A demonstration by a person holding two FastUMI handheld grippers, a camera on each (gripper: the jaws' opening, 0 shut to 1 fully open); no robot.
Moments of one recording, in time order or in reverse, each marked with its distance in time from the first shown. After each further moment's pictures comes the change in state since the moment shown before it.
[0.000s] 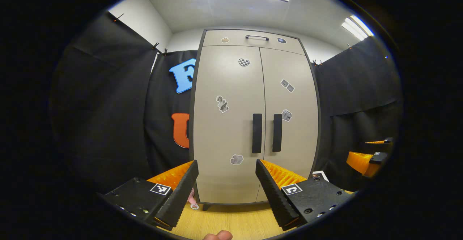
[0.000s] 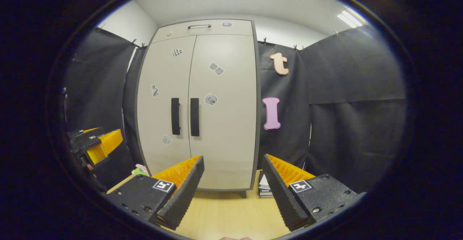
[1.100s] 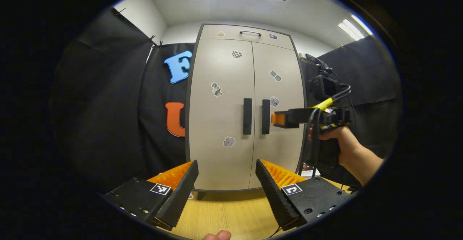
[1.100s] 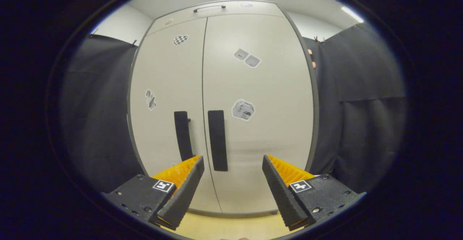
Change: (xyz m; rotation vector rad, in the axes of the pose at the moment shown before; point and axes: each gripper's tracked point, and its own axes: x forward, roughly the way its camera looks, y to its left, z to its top) left arm -0.053 -0.007 -0.052 -0.026 0.086 -0.088; right arm 0.180 0.104 0.048 0.076 0.037 0.154
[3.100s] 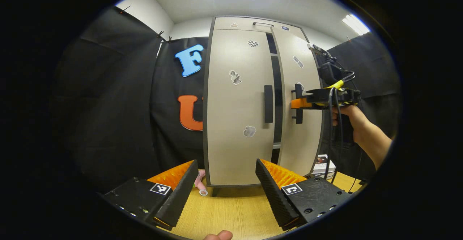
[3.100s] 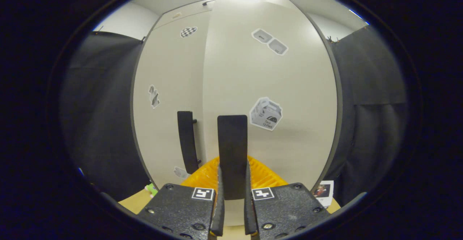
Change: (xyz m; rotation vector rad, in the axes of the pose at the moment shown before) left arm 0.013 0.045 -0.019 0.028 0.016 0.084; right arm 0.010 0.002 0.002 -0.072 -0.003 0.081
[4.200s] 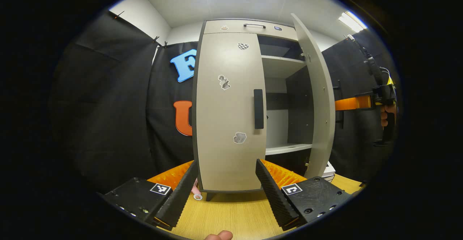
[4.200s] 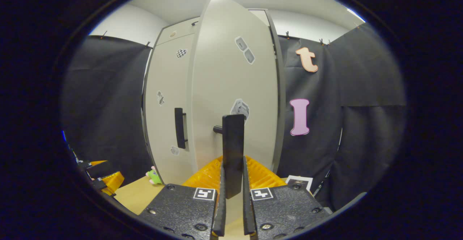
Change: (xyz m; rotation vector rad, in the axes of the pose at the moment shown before) left arm 0.018 -0.039 0.007 0.018 -0.027 0.000; right arm -0.100 -0.070 -0.006 -0.021 0.008 -0.020
